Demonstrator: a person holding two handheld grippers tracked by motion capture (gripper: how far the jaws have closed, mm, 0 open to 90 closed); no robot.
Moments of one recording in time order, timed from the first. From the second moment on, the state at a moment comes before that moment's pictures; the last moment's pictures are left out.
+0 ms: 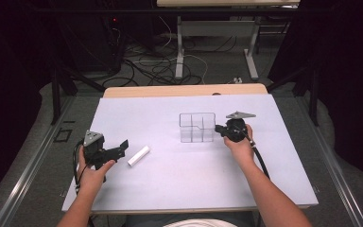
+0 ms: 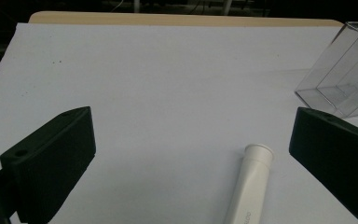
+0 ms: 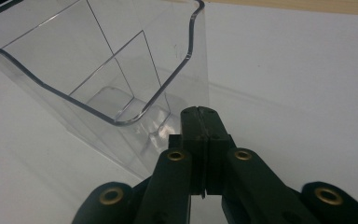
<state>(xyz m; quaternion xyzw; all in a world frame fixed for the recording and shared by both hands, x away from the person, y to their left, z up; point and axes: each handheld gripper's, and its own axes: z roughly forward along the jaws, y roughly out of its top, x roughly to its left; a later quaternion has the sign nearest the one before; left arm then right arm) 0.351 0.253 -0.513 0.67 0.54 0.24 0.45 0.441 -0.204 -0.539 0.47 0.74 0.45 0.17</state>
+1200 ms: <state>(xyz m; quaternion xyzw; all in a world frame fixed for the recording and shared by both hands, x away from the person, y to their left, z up) 0.351 0.252 -0.514 0.68 0.54 0.24 0.44 0.449 -0.161 -0.544 0.43 0.76 0.45 0.16</state>
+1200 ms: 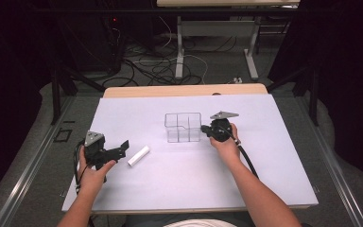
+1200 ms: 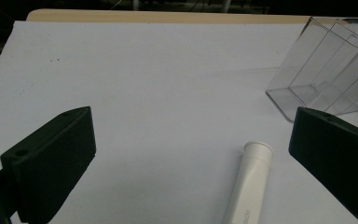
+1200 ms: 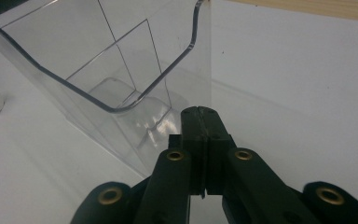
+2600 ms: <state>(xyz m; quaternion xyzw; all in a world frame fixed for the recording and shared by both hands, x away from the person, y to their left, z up) 0.351 0.252 -0.514 0.68 0.54 0.24 0.44 0.377 -0.228 -0.509 0.41 0.77 0.46 0.18</state>
